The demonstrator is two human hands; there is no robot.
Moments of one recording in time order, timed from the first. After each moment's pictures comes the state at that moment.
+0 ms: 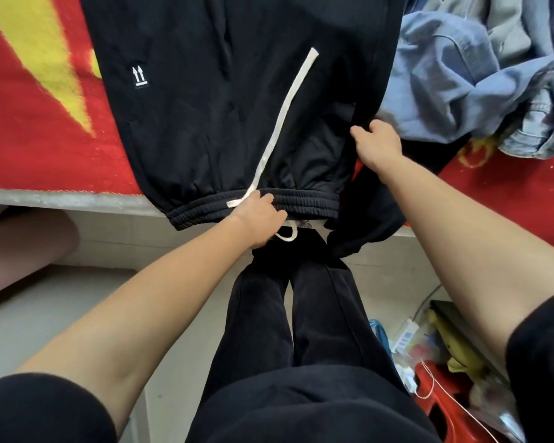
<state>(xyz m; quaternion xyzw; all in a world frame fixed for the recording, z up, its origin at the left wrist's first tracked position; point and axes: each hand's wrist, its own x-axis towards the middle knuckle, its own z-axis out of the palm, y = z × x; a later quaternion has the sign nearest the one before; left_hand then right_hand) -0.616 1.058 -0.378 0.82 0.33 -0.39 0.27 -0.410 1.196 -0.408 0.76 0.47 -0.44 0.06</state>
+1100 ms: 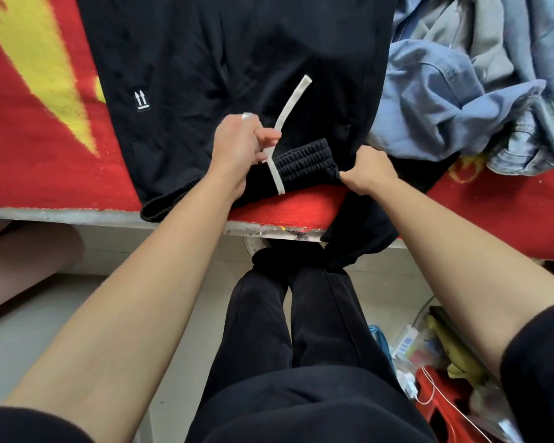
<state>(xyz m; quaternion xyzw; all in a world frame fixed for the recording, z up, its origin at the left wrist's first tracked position) -0.637 1.177 -0.327 0.11 0.75 0.29 0.58 -0.413 1.197 -0.380 0.69 0.56 -0.41 0.22</state>
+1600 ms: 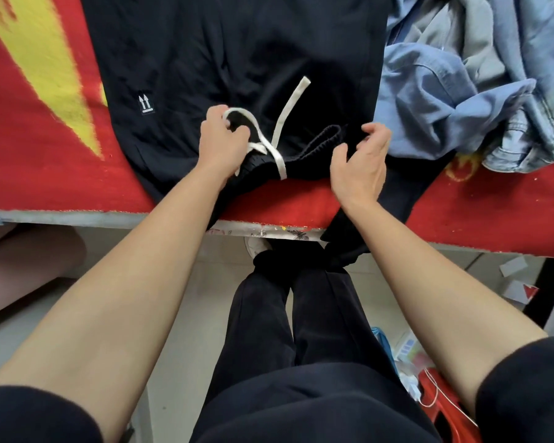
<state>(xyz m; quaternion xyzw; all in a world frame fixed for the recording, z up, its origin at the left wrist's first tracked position) -0.668 1.173 -0.342 0.29 0.82 0.18 0.47 -0.453 1.166 -0.354 0.80 0.51 -0.29 -0.15</state>
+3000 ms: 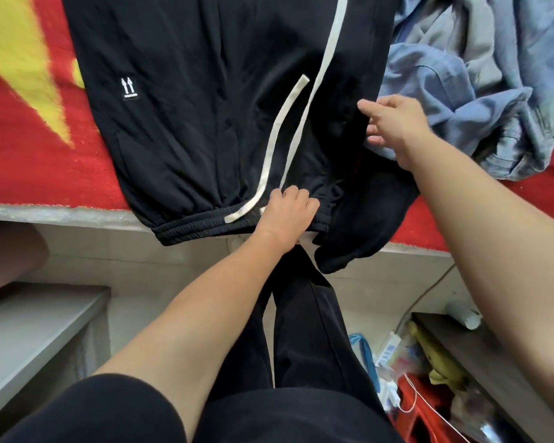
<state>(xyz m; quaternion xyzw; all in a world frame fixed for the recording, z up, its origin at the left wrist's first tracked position) -0.559 1.073 -0.393 0.81 0.49 -0.24 0.20 -0.401 1.255 -0.367 0.74 0.37 -0.55 -0.09</state>
